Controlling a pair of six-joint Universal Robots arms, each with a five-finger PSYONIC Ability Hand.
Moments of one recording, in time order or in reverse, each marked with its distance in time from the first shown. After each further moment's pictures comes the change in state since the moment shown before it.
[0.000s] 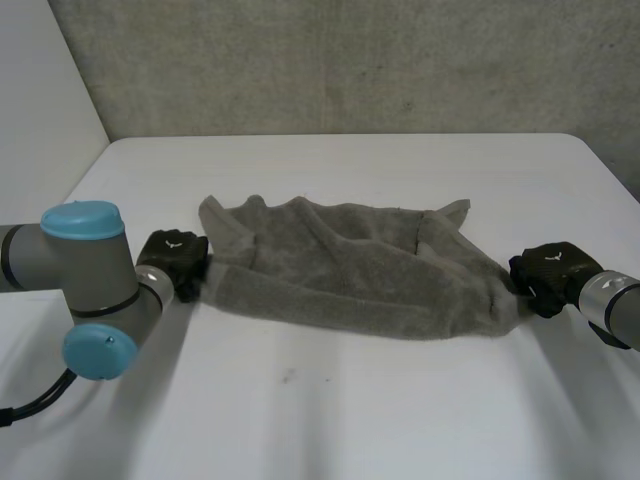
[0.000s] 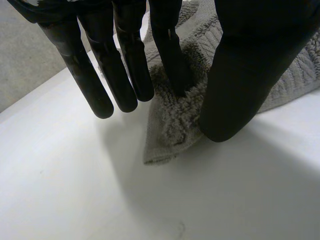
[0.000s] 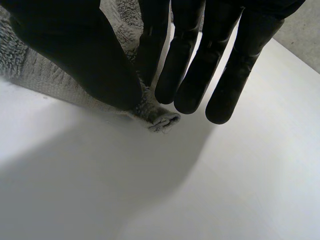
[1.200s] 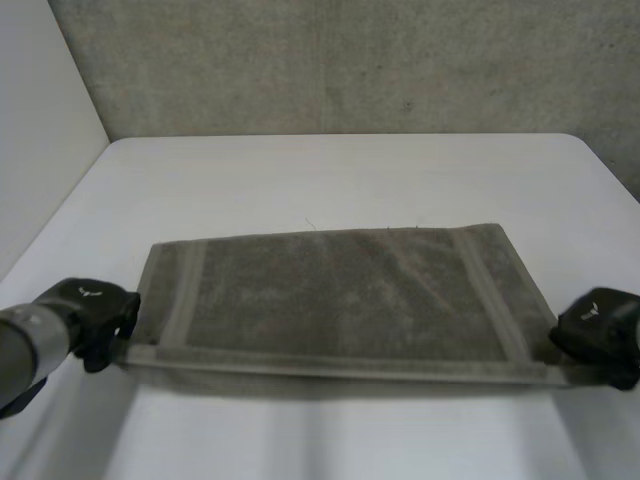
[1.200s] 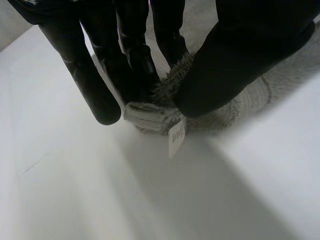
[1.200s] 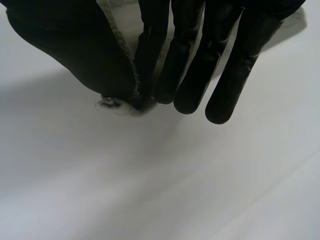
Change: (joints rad) left arm 0.122 0.608 -0.374 -0.526 0.002 0.153; right arm -0.011 -0.332 0.148 0.512 0.185 -0.565; left_hand 0.335 0.386 0.389 0.390 0.375; right_hand 0.000 0.000 0.000 0.004 0.005
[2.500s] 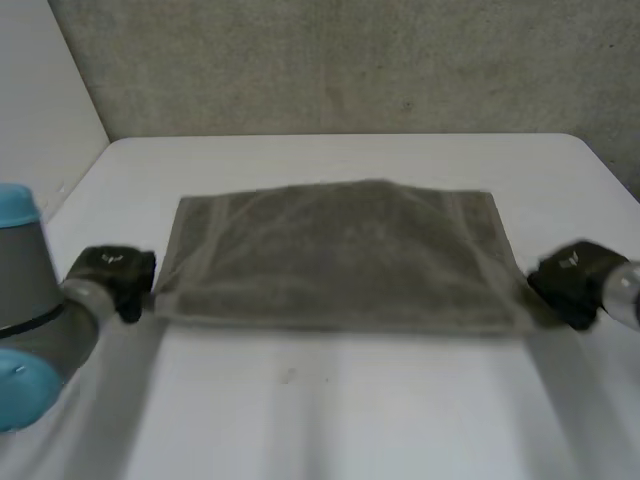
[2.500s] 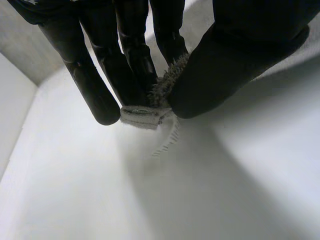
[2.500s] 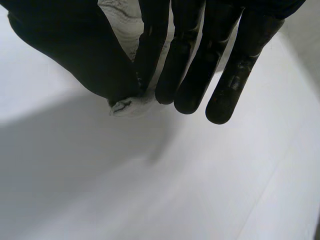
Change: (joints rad) left arm -0.076 -0.183 0.064 0.314 -0.106 -0.172; right arm 0.065 0.101 -0.130 -0.167 -0.021 0.245; left_hand 0.004 0.000 0.000 0.001 0.008; right_hand 0.000 0.009 0.000 0.000 0.009
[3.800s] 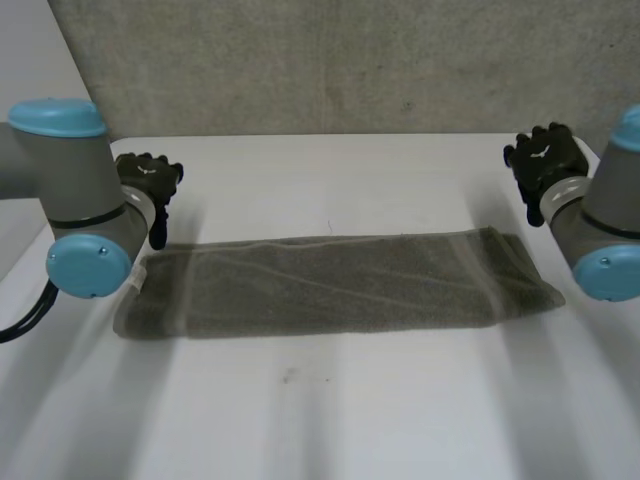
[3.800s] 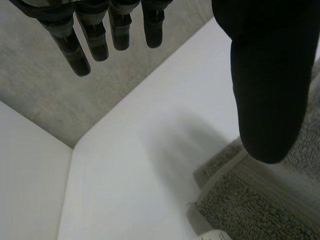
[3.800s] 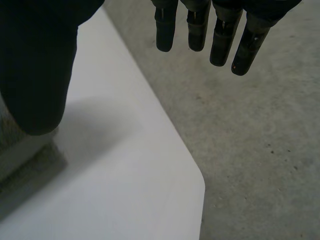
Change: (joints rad) left arm -0.068 -0.421 0.735 -0.113 -0.060 0.123; right arm 0.173 0.325 -0.454 -0.450 0.202 0.195; left_hand -0.977 -1.042 -1.042 -1.041 -0.996; right_hand -0.744 -0.958 -0.973 -0.961 -0.925
